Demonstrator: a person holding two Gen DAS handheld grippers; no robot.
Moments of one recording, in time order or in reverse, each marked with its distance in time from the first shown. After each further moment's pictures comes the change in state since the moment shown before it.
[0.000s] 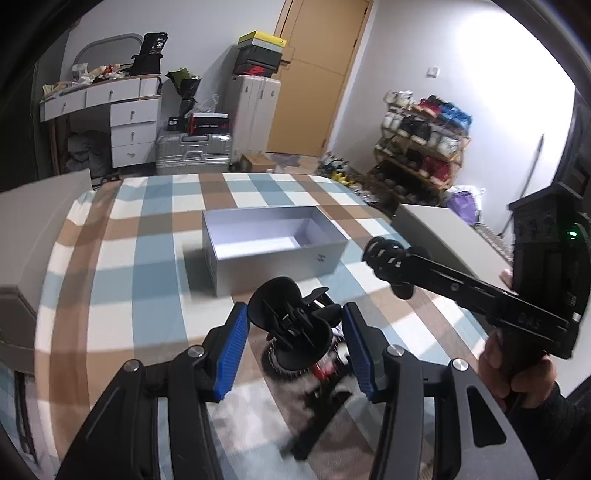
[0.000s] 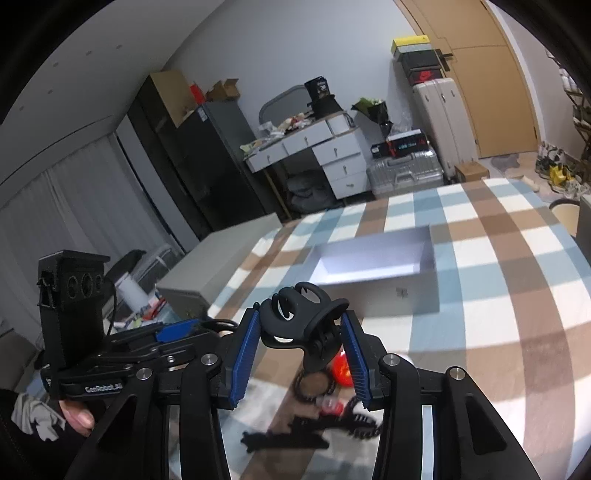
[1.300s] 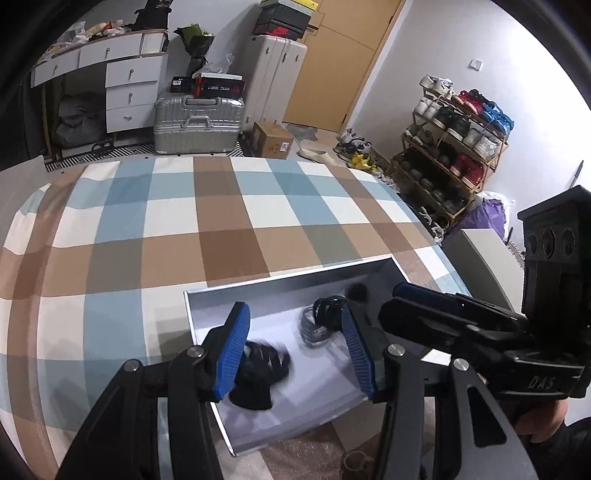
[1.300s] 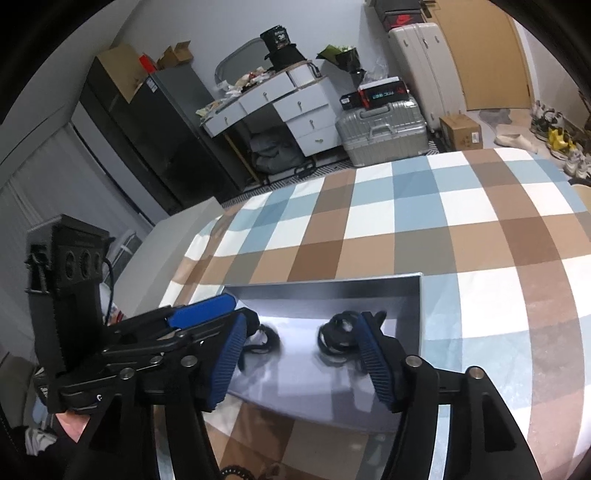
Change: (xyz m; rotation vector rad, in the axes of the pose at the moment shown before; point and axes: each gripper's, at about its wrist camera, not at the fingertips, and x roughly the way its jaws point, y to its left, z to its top) left arm 0.107 0.038 0.071 -0.094 0.133 -0.013; right arm 0.135 -0.081 0.070 0.098 0.209 -0.065
